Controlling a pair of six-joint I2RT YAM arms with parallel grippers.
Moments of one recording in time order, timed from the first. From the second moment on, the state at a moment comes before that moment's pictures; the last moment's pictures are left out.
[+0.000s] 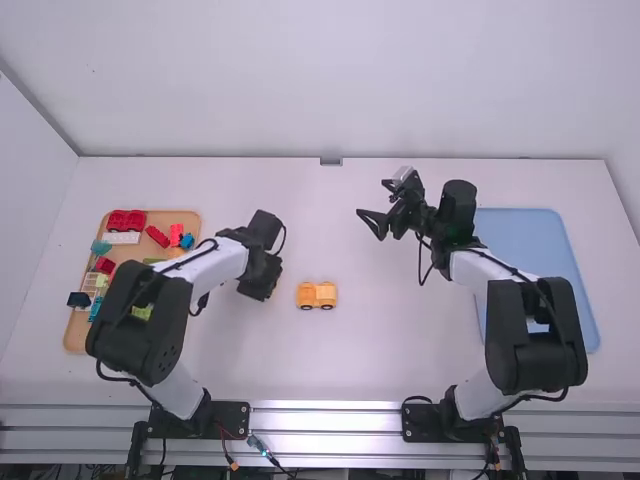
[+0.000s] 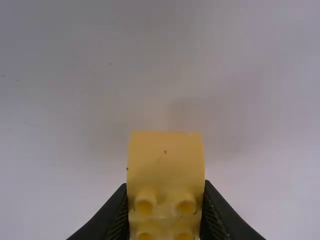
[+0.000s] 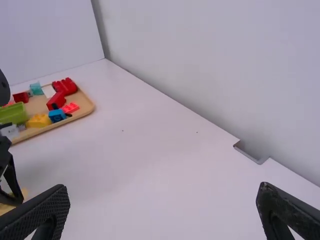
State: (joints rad) left arm -0.31 1.71 0.94 -0.61 0.04 -1.58; right arm 0.09 1.69 0.82 0.57 -0.88 -0.19
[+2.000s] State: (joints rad) left arm -0.30 1.71 0.90 -0.58 0.15 -1.77; right arm 0.09 1.69 0.82 0.56 -0.88 -0.19
